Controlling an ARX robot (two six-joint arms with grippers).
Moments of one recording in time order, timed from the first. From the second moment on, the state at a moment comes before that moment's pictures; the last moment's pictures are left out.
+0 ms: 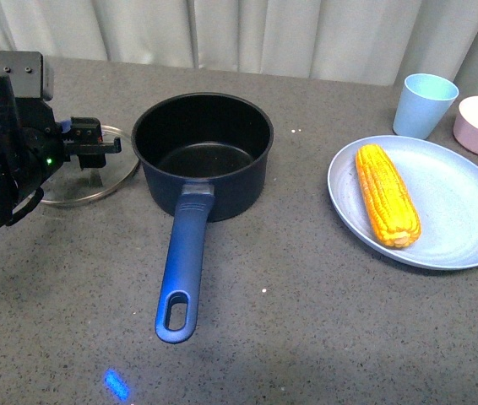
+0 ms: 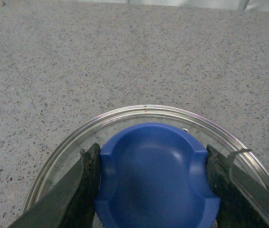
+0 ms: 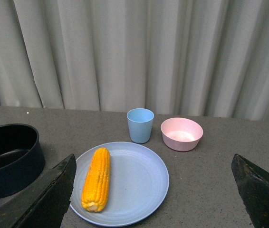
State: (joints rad) left arm -0.07 2.44 1.01 1.15 -0.19 0.03; right arm 0.00 0.00 0.01 0.00 0.00 -0.01
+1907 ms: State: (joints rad) left arm 0.00 1.06 0.08 0.97 0.00 0.00; right arm 0.00 0.00 0.01 0.00 0.00 -0.01
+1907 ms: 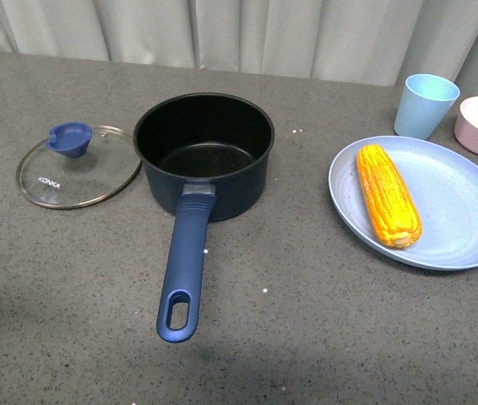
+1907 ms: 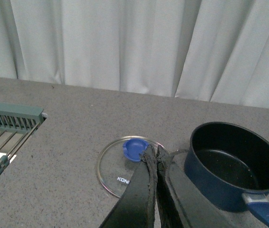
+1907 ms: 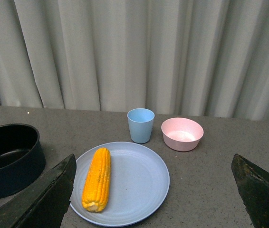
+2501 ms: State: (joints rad) left arm 0.00 0.56 0.02 0.55 0.00 0.00; right arm 0.00 0.00 0.01 0.00 0.00 -0.01
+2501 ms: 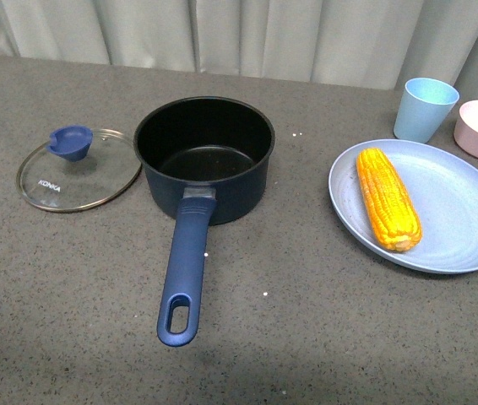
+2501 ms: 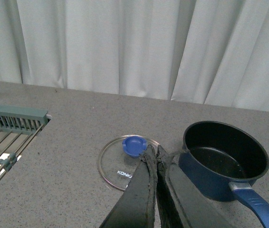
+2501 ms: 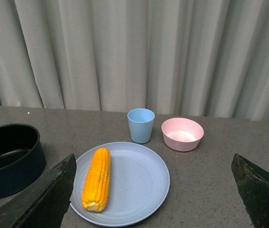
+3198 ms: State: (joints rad) left arm 0.00 0.22 0.02 0.23 0.00 0.00; right arm 0.00 0.00 0.01 0.00 0.00 -0.01
